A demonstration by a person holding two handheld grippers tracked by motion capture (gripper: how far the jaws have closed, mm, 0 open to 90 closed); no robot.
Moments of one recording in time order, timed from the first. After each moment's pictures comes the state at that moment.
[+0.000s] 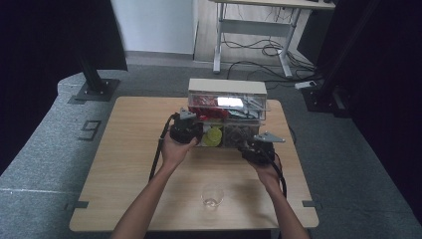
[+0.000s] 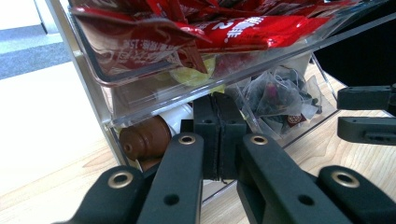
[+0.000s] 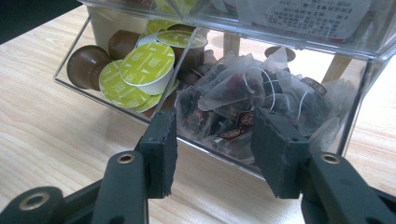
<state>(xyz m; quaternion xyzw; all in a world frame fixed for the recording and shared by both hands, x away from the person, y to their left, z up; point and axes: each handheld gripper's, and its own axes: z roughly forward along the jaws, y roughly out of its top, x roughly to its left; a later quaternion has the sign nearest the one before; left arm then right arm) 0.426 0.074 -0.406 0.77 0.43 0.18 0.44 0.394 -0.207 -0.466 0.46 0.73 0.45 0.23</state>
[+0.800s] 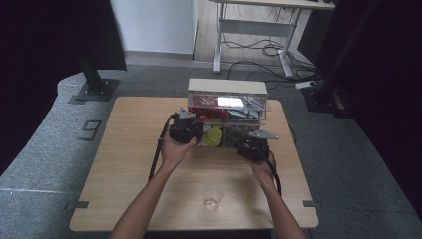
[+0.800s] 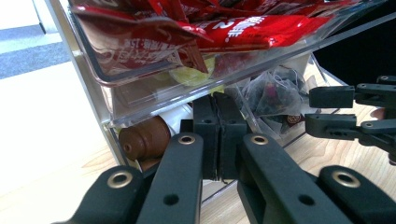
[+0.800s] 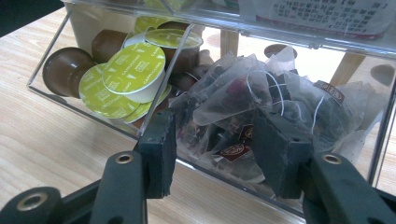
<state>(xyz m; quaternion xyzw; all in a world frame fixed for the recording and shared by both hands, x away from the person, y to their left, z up) 0.426 0.074 -0.407 0.77 0.43 0.18 0.44 0.412 -0.194 -0.478 0.47 0.73 0.44 0.23</state>
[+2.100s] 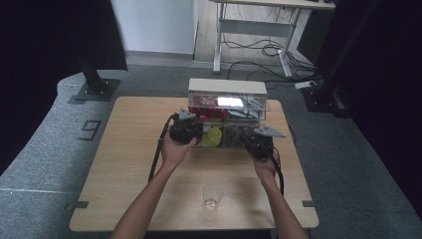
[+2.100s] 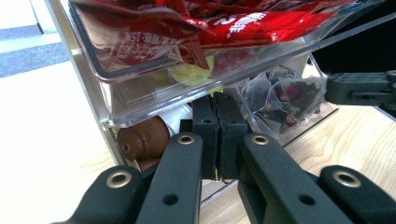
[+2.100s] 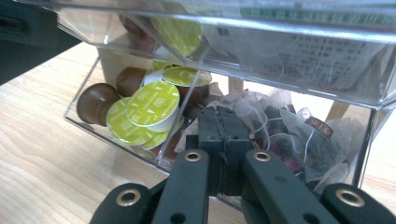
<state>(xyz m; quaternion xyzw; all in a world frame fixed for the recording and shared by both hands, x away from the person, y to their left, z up) 0.426 0.075 -0.409 0.77 0.43 0.18 0.45 0.407 -0.203 -0.455 0.45 0.71 0.49 0.23</state>
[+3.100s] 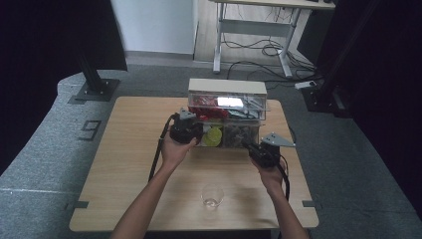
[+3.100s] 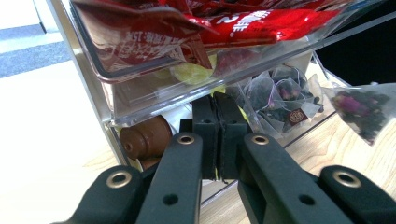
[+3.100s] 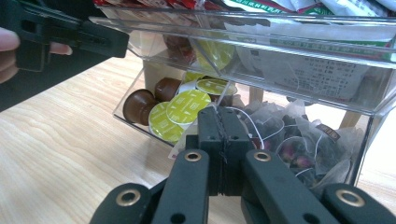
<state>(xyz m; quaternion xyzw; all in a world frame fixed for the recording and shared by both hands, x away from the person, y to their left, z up) 0.427 0.074 -0.409 0.77 0.43 0.18 0.44 0.370 -0.213 -0.441 0.41 0.71 0.53 0.22</state>
